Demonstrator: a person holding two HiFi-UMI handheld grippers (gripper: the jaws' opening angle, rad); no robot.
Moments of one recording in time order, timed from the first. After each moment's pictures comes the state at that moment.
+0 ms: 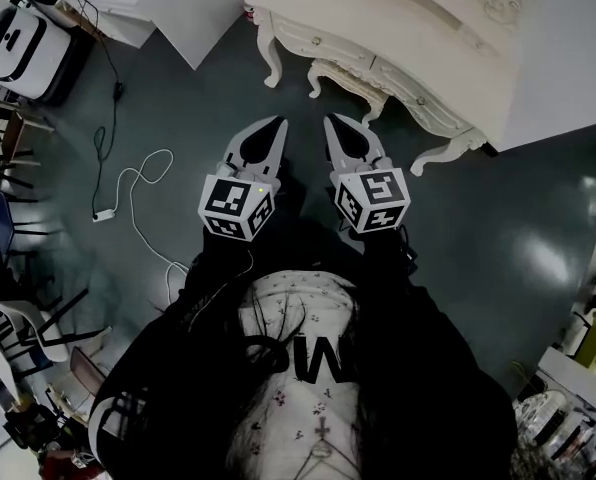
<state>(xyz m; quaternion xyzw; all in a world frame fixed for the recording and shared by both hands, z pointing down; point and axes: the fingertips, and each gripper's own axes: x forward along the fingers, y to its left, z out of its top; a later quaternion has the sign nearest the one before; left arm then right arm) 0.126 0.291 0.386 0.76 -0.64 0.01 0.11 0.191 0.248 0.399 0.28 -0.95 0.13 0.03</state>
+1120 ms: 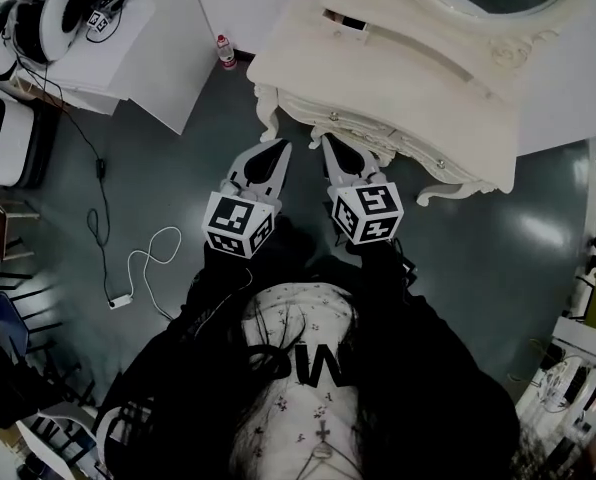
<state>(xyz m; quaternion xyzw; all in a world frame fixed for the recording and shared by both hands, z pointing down) -0.068 0.099 0.391 0.83 -0.54 0.02 0.13 -0.004 0.061 0.412 0.38 -0.91 0.15 0.06</state>
